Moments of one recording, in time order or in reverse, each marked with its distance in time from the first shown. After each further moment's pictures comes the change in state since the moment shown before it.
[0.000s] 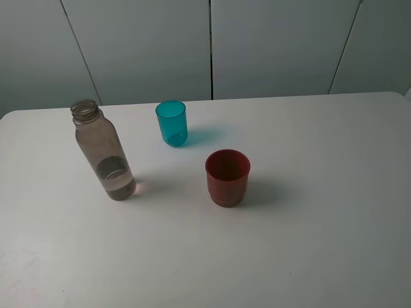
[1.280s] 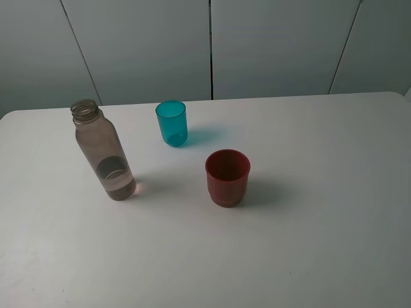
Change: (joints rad) left arm 0.007 0.000 0.000 0.000 0.000 0.000; right arm 0.000 0.000 0.000 0.000 0.000 0.000
